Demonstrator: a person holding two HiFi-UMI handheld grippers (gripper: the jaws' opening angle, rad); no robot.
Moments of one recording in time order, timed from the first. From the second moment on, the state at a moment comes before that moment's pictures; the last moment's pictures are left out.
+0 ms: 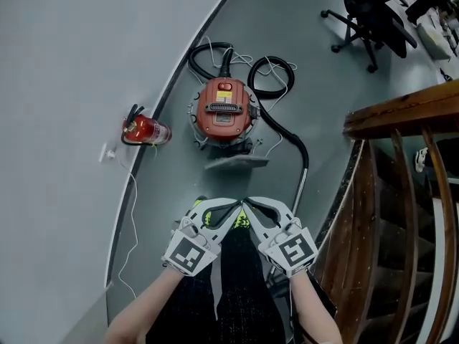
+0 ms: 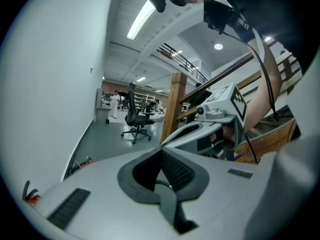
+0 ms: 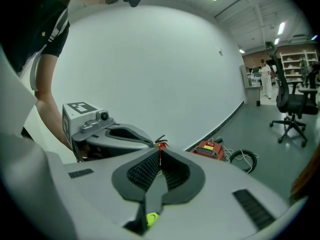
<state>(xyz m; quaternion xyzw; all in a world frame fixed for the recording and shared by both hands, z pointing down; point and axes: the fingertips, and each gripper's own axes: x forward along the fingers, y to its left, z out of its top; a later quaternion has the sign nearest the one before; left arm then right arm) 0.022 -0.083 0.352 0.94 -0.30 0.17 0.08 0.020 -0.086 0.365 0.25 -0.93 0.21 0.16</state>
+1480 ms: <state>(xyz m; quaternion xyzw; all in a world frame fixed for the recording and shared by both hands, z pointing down) 0.002 -0.116 0.532 0.91 -0.34 0.20 0.11 0.009 -0.124 0.532 0.18 -0.95 0.15 0.22</state>
